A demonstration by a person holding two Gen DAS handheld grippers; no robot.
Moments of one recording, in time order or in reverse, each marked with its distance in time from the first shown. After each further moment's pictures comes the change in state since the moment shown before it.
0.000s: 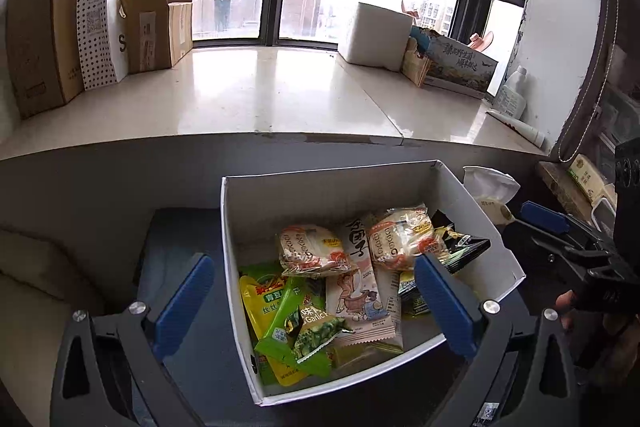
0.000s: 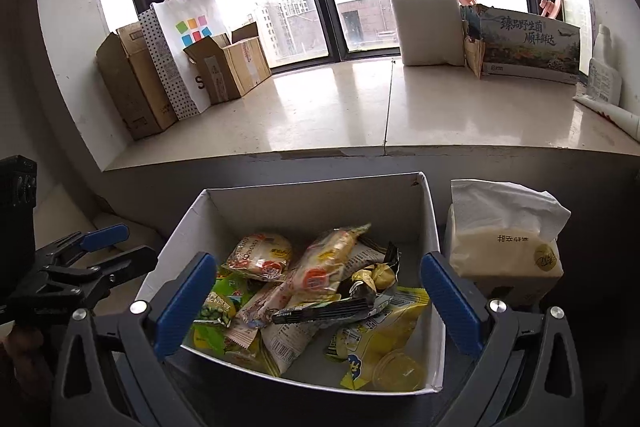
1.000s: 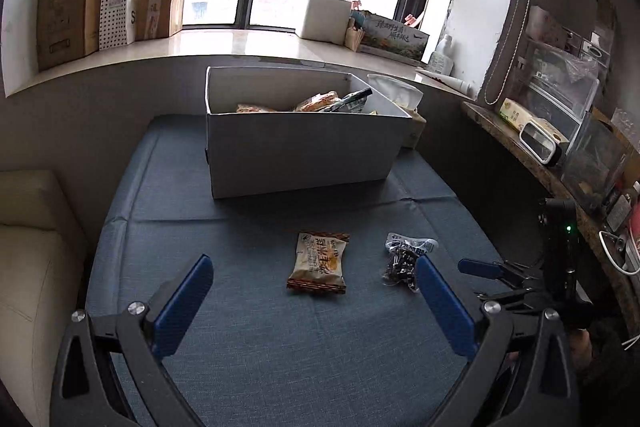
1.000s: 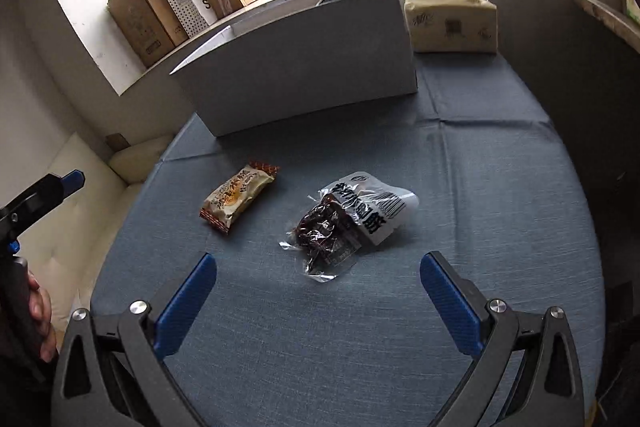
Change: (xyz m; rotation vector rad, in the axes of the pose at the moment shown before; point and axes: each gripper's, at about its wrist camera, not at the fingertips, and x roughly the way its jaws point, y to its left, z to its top) left arm -0.140 -0.042 -0.212 0.009 -0.011 -0.105; right arm -0.083 0.016 -0.242 0.130 0.192 0.026
